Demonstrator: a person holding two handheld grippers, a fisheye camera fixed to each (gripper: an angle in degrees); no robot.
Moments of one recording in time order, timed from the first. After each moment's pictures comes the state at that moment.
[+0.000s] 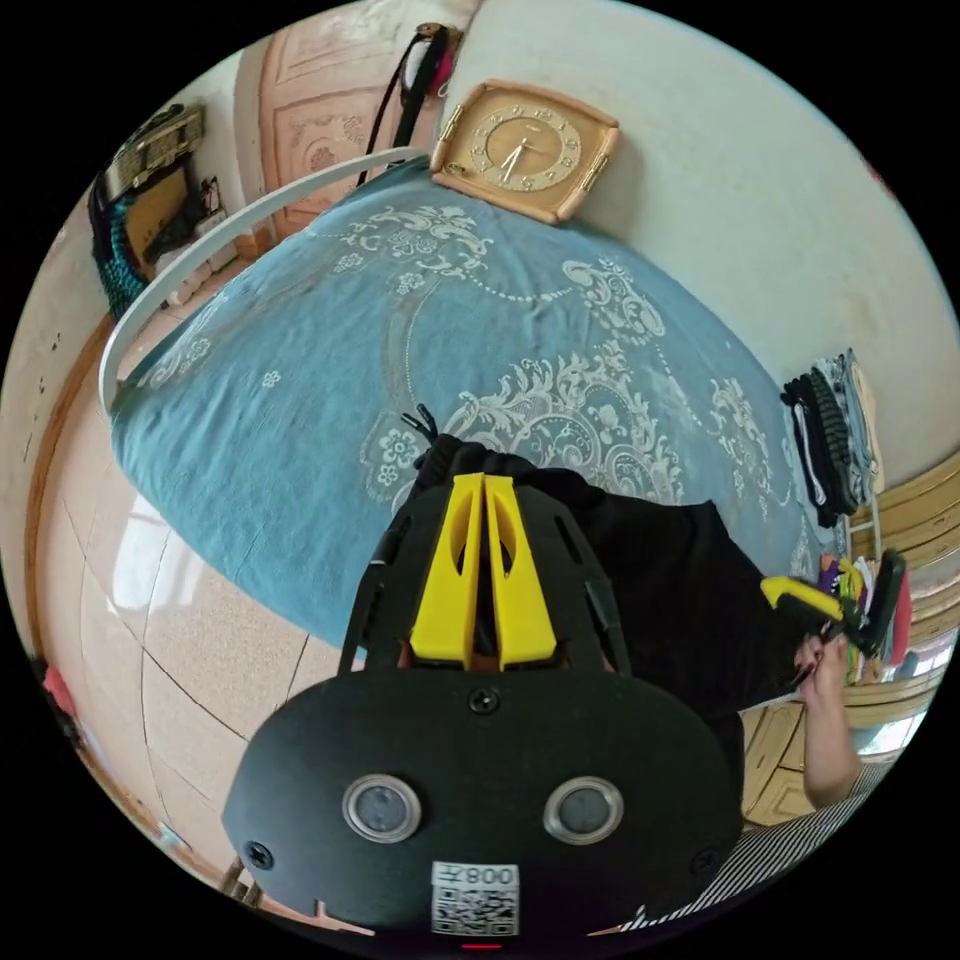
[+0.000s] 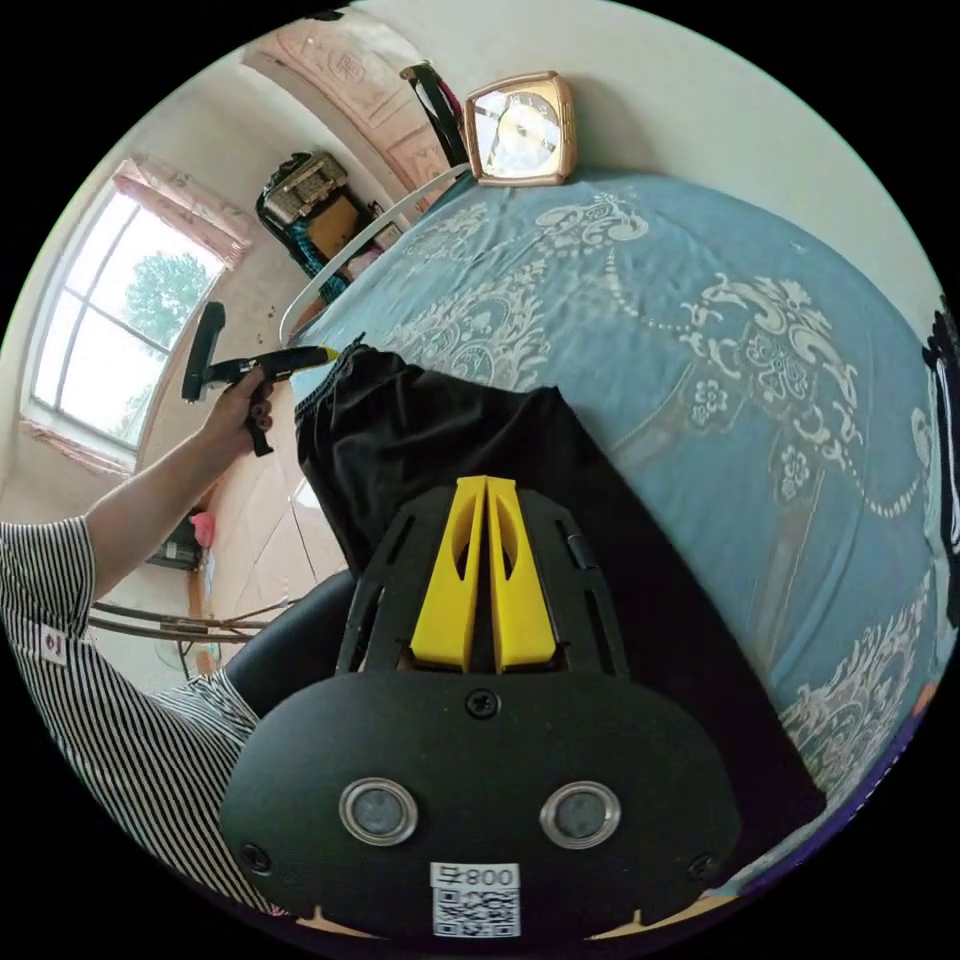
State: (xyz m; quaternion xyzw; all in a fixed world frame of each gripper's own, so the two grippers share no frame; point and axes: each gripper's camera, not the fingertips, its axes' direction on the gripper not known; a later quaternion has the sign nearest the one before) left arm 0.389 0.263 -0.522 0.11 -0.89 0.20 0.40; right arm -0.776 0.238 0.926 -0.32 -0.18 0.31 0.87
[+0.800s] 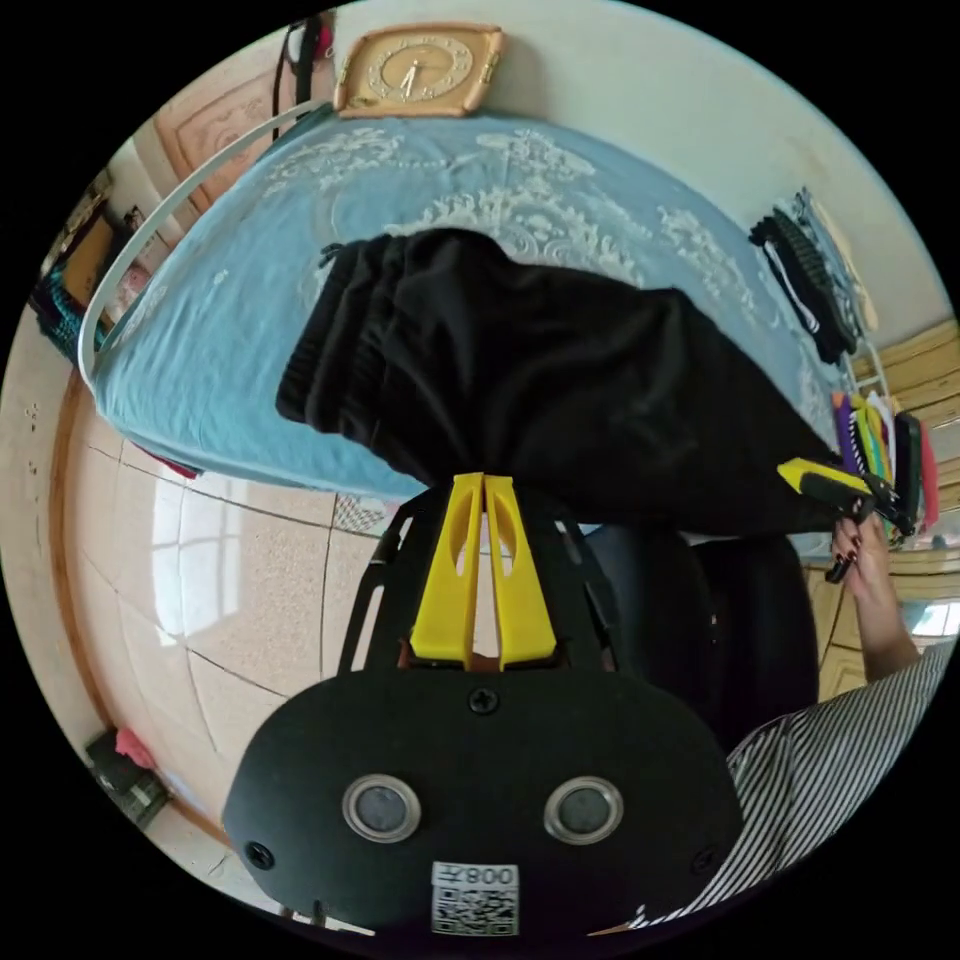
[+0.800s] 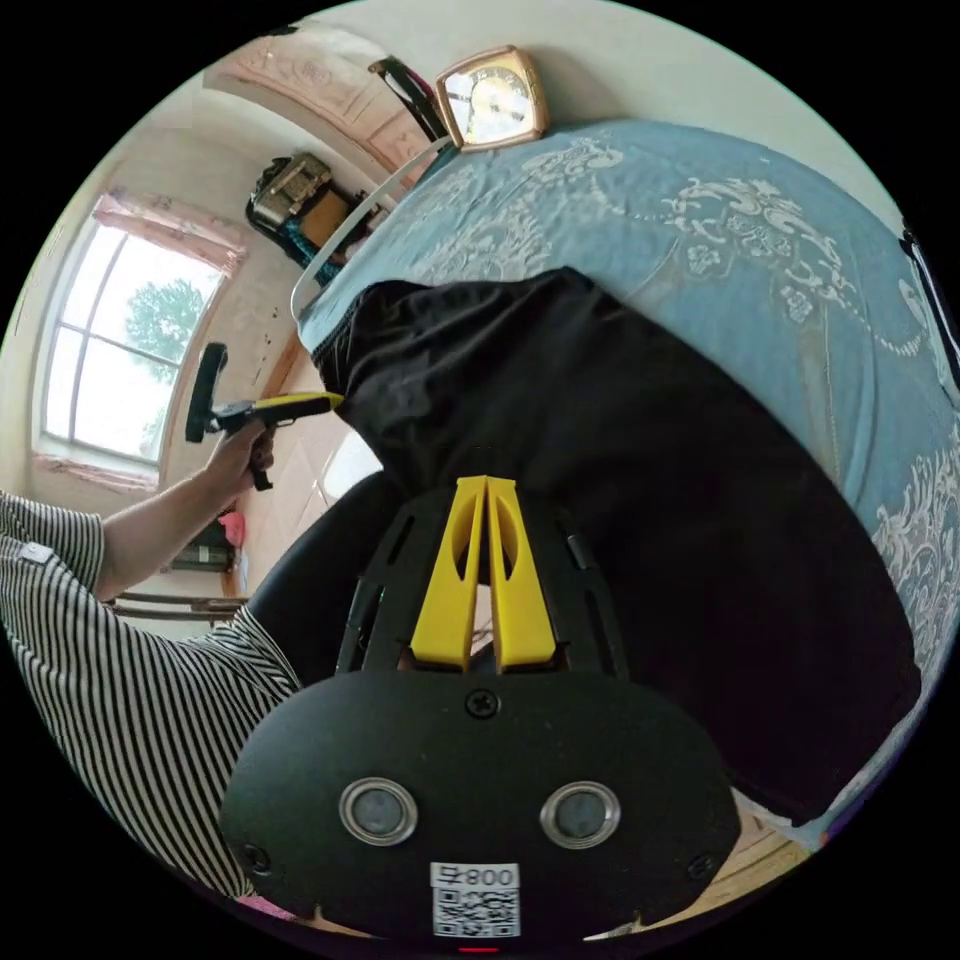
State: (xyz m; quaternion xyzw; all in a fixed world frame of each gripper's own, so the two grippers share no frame) left arm 0.174 0.373 -0.462 -0.03 -0.92 0.14 0.37; right arm -0.767 0.287 0.687 -0.35 -0.22 0.36 0.84
